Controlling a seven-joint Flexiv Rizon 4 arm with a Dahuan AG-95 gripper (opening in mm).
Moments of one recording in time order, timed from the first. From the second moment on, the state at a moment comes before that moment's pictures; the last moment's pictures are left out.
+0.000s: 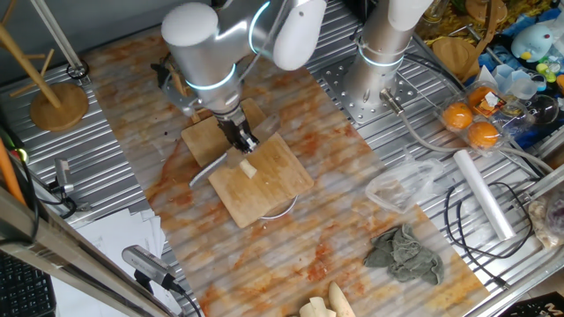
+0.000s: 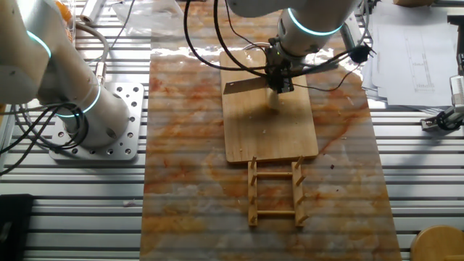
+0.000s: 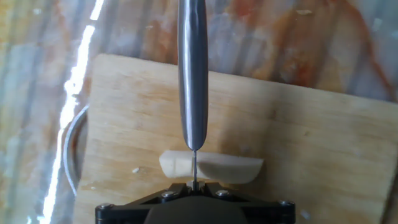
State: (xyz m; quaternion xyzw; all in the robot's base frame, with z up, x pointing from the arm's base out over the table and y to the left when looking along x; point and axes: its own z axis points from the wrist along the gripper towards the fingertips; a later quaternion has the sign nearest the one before) arm 0.453 0.063 0.081 0.11 -0.99 -0.06 0.06
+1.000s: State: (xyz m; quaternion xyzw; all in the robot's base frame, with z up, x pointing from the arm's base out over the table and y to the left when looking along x) arm 0.452 0.071 0.080 0.05 -1.00 -0.07 0.06
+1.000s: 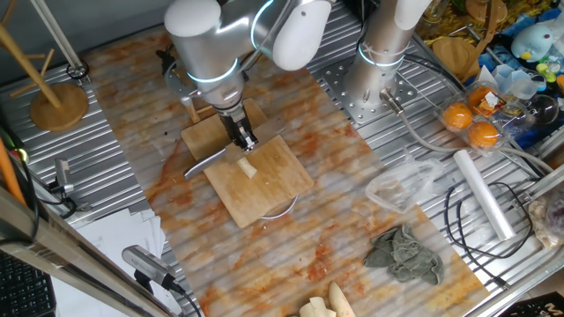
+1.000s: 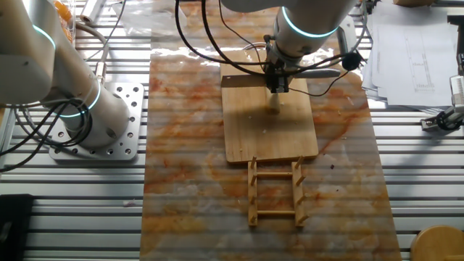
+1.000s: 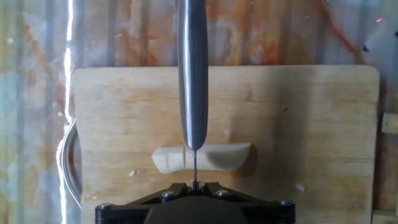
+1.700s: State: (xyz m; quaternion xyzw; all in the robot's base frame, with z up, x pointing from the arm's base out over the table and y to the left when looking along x) arm 0.444 0.071 0.072 0.05 -1.00 -0.06 0.05
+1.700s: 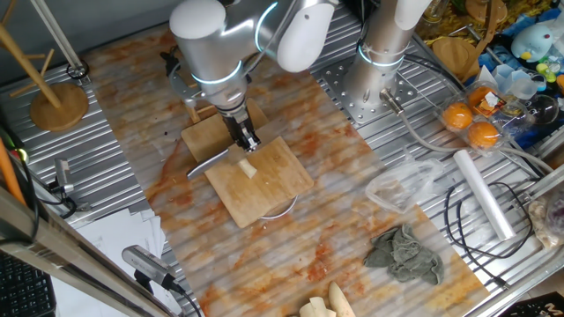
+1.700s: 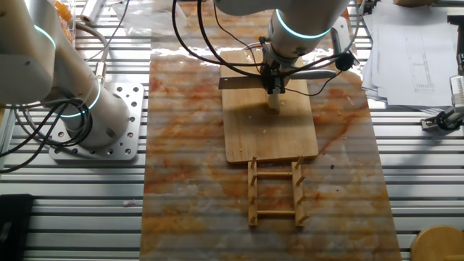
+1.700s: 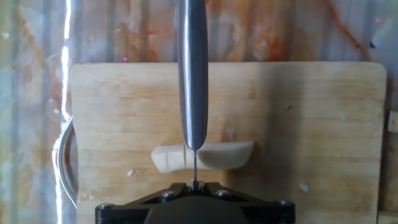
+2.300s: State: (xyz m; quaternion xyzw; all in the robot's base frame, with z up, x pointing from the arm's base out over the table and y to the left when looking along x) arm 0.439 0.073 0.062 0.05 -1.00 -0.06 0.05
